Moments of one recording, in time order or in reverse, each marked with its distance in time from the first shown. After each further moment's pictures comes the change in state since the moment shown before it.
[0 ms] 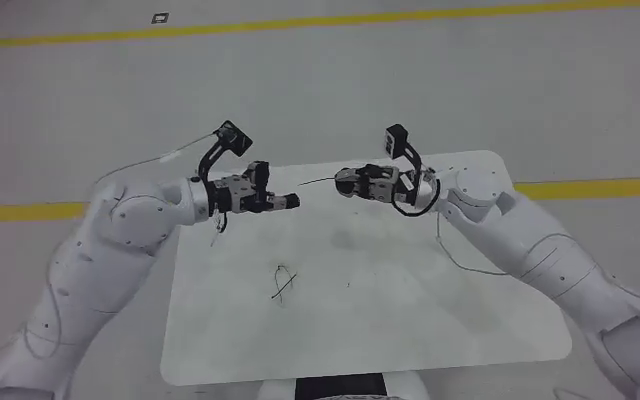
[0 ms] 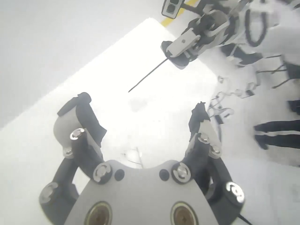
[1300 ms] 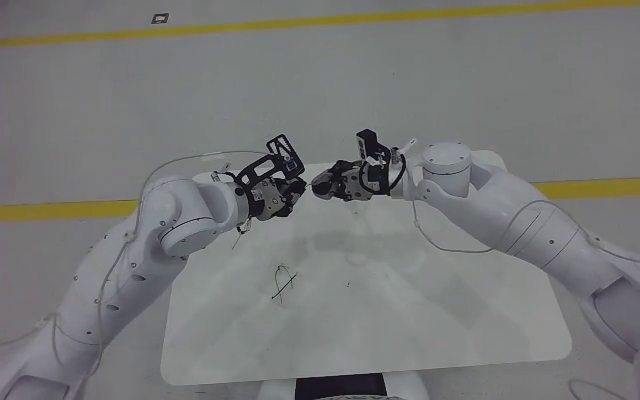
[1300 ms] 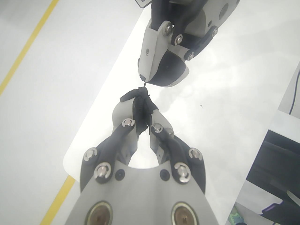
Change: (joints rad) left arm -0.113 -0.054 0.199 -0.139 0.654 0.000 -0.002; right arm 0.291 -0.072 -0.292 0.075 0.327 0.346 -0.103
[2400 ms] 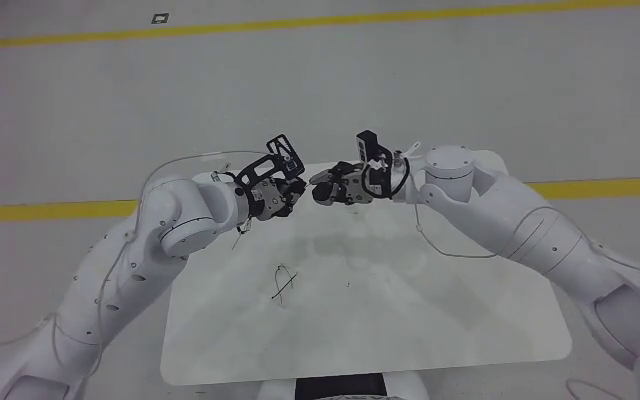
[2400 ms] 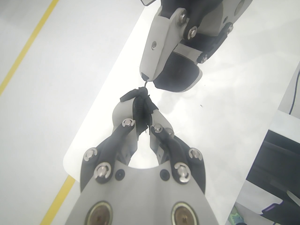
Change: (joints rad) left arm 0.000 0.000 0.000 0.000 0.000 0.000 0.000; right arm -0.041 0.012 0.049 -0.041 -0.029 0.000 0.013
